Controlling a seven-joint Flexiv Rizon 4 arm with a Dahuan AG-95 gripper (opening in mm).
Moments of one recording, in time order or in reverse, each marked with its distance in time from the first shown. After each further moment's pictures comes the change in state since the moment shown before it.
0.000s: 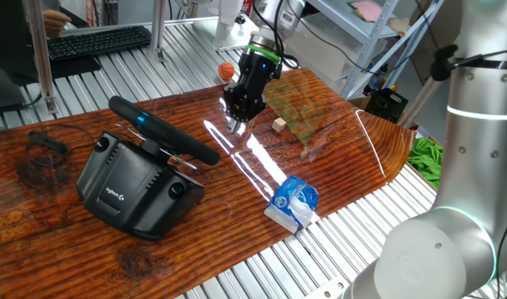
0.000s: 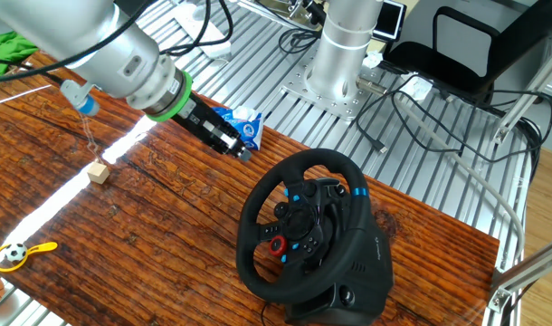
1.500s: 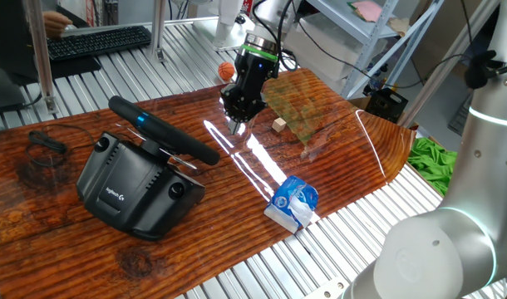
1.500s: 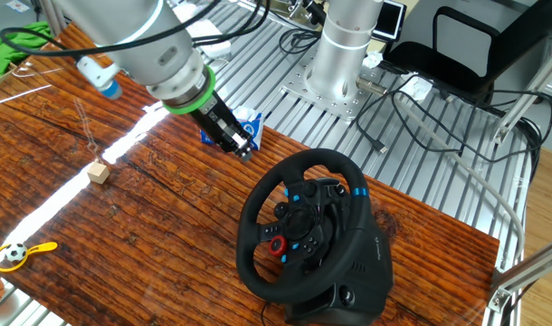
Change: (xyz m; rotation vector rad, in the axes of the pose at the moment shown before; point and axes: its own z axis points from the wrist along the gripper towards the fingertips) arm -0.003 -0.001 0.002 0.127 -0.146 0.025
